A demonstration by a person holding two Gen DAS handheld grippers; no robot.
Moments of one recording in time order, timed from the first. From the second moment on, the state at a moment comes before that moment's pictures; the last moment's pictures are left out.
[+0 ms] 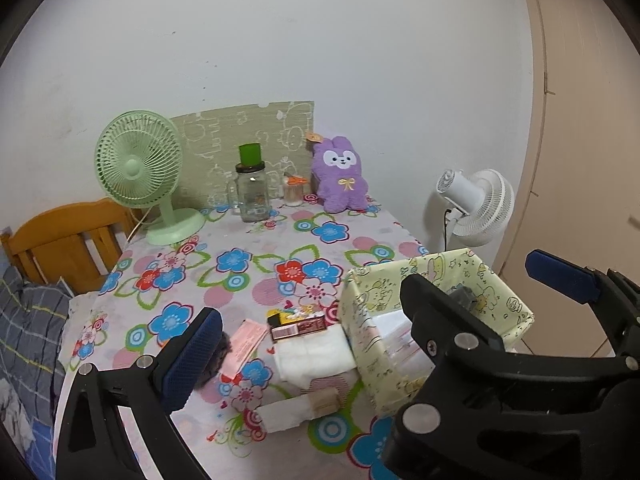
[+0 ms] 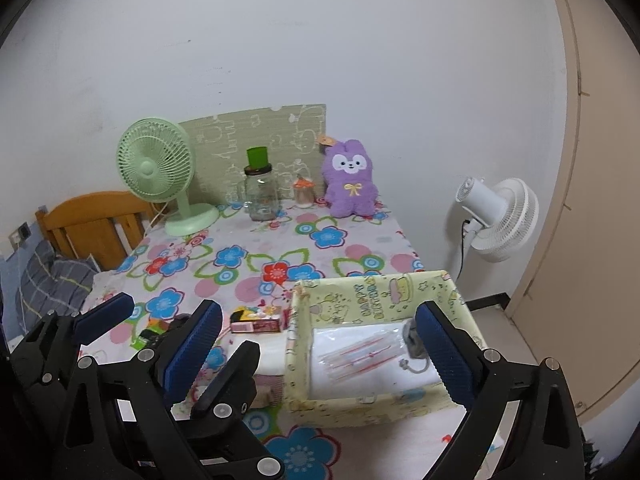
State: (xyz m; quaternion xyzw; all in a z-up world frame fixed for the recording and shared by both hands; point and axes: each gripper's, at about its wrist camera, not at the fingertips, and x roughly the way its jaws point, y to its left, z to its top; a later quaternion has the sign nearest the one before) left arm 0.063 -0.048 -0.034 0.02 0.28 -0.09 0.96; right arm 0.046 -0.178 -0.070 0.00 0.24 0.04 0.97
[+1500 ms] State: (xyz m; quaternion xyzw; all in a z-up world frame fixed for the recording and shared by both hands) left arm 0.063 0.054 -0.114 0.01 0.35 -0.04 0.94; right arm 0.060 -0.072 -0.150 -0.02 0.30 0.10 0.95
